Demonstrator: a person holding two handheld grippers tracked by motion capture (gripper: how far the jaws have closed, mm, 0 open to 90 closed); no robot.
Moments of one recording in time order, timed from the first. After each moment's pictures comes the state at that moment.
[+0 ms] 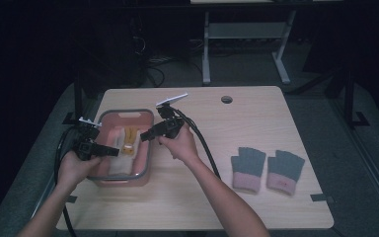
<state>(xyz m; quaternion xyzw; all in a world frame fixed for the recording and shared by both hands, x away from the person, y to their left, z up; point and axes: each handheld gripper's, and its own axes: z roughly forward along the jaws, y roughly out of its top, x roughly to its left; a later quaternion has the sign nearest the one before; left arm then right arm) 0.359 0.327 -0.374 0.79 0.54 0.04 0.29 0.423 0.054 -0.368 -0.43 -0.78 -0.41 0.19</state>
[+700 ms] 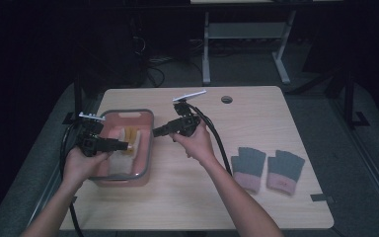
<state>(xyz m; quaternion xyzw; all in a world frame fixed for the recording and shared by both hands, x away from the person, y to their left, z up) 0.354 0.302 -0.350 0.78 0.51 0.04 0.35 0.414 0.008 -0.351 -0.43 -0.77 -0.44 0.18</state>
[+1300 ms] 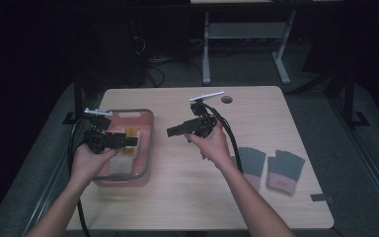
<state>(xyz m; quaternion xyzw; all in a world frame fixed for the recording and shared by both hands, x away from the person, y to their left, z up) 0.350 0.275 -0.333 0.78 0.49 0.04 0.38 0.404 -0.034 -0.346 -0.45 -0.76 -0.45 0.17</state>
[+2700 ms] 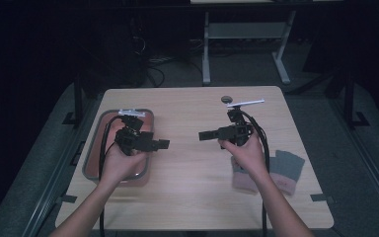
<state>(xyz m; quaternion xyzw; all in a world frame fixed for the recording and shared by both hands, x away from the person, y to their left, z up) 0.346 0.194 -0.332 0.80 0.44 0.03 0.41 0.374 -0.121 -0.346 -0.49 -0.73 -0.46 0.13</state>
